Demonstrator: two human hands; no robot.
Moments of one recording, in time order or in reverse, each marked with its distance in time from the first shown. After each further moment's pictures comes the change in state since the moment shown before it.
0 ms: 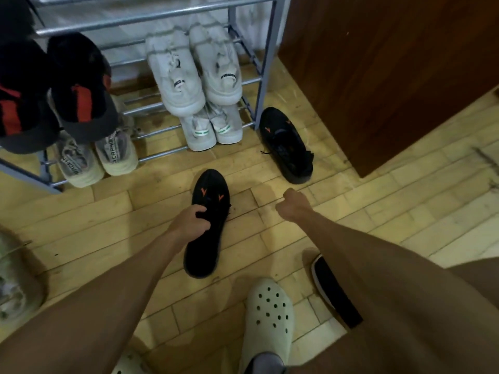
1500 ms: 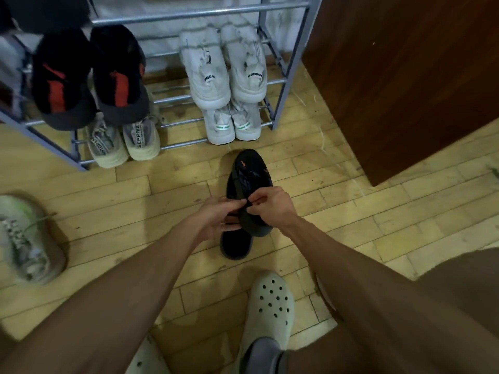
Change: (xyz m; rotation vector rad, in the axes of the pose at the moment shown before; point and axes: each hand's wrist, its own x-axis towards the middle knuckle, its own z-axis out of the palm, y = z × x) left_hand -0.020 0.021 0.013 -0.628 -0.243 -0.081; right_hand -0.057 -0.049 0.020 0.294 -0.017 -0.314
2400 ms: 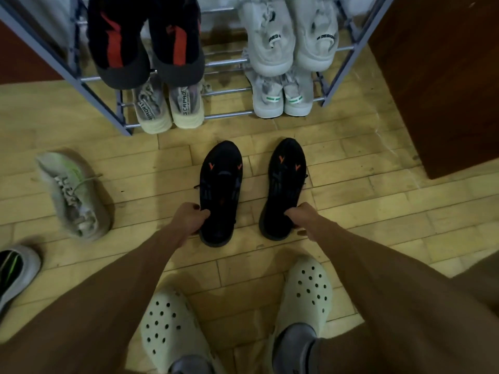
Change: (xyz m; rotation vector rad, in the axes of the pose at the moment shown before) left_hand -0.024 -0.077 -0.127 0.202 0.407 -0.083; right_hand 0.015 0.039 0.074 0.111 -0.132 0.548
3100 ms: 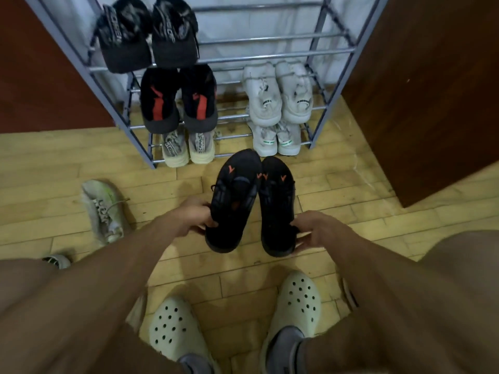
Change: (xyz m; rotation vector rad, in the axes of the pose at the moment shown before) left_hand -0.103 0.067 -0.033 0.155 -0.115 0.156; right_hand -0.099 -0.024 -0.051 0.122 -0.167 -0.031
